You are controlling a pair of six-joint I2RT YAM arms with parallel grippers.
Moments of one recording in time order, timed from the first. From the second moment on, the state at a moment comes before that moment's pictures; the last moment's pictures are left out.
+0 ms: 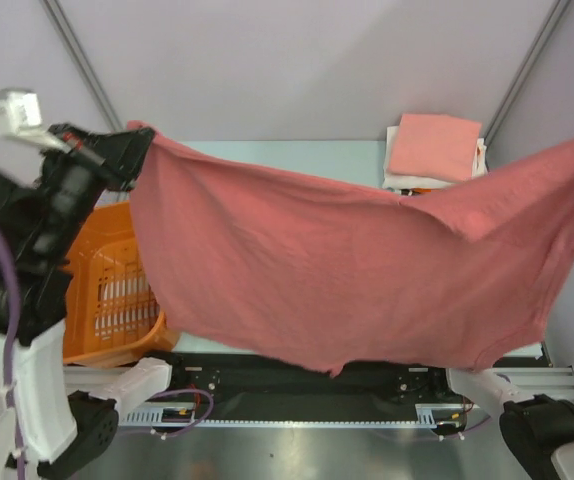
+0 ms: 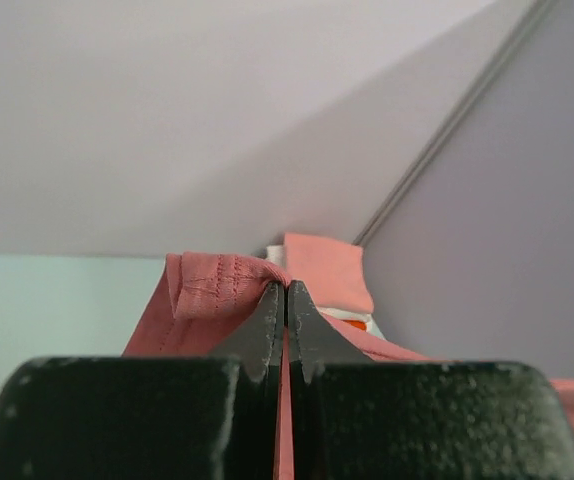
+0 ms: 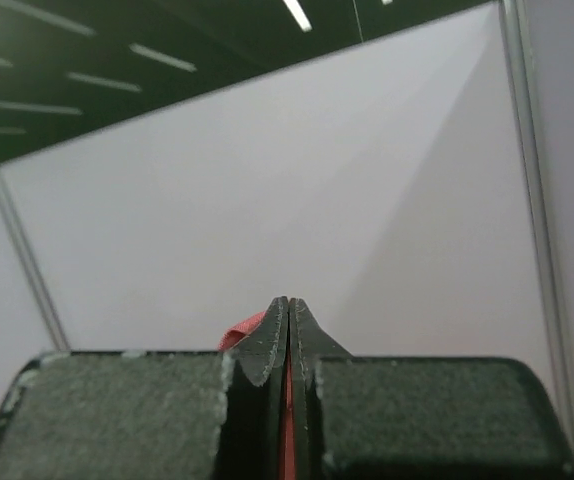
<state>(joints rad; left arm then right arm) -0.22 1.00 1.92 -0.71 0.16 -0.50 0.20 1.00 2.42 -0.79 0.14 0.21</state>
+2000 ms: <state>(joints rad) -0.18 0.82 0.85 -0.72 0.03 -0.36 0.24 2.38 1.97 -0.45 -0.26 0.59</state>
